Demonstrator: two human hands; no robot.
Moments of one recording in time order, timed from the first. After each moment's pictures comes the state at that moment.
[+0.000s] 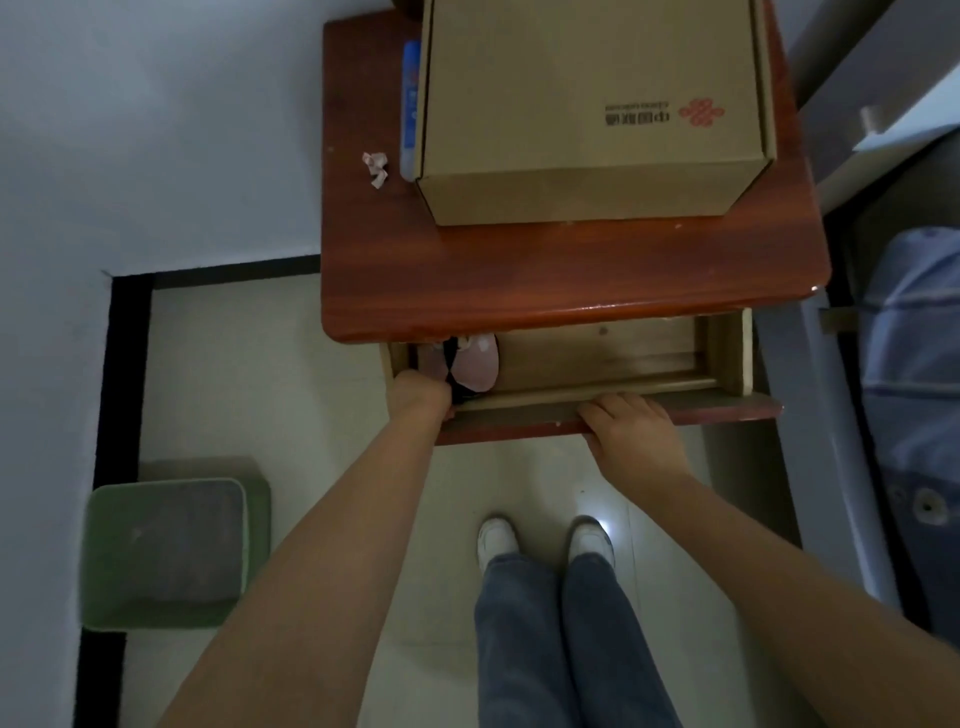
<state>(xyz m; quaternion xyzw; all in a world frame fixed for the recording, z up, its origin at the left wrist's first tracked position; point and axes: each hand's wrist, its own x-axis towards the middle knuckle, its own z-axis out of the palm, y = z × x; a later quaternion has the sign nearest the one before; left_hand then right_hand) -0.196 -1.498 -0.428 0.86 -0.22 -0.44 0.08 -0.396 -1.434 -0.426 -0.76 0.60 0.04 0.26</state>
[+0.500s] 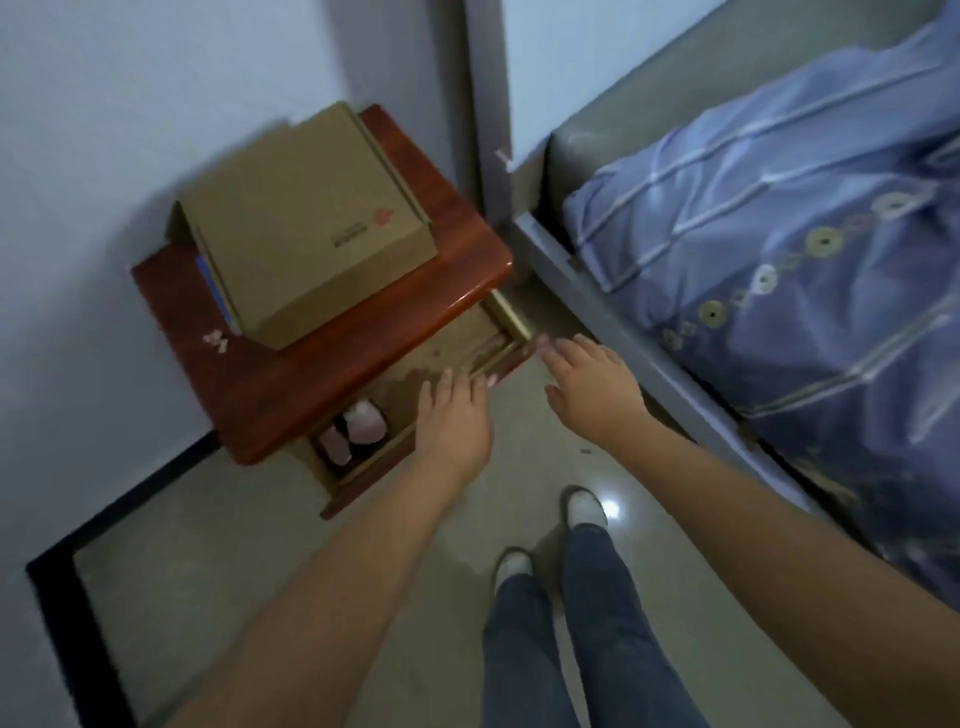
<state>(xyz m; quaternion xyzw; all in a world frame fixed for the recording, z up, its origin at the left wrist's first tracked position) -0.327 -1.419 -0.298 0.42 -0.87 -0.16 -0.20 -0.475 -1.353 -0.297 -0.59 0.78 0.00 0.22</state>
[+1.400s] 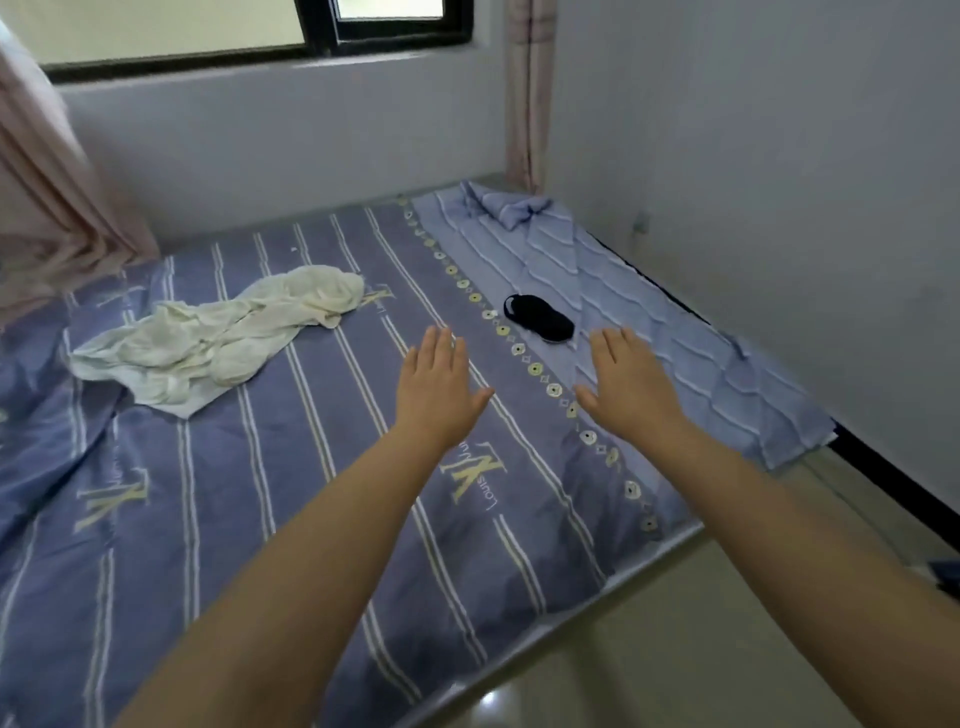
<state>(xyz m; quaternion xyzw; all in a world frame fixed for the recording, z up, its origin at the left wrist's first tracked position) -0.860 -0.657 -0.048 -0.28 -0.96 -0.03 -0.01 -0.778 -0.469 -0.035 0.11 0.99 -0.05 -0.04</state>
